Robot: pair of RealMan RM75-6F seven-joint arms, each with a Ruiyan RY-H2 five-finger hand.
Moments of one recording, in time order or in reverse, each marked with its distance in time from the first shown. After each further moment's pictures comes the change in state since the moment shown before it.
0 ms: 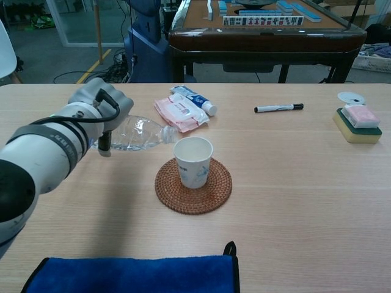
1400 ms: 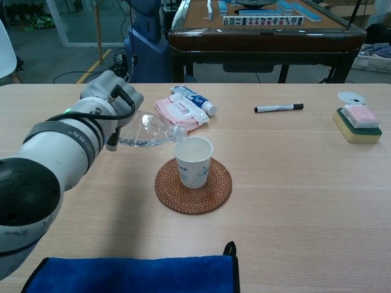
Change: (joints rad) left arm -0.066 -0.041 -0.010 0.017 -0.025 0.059 0.087; right arm -0.003 0.009 0.002 0.003 0.003 0.007 0.028
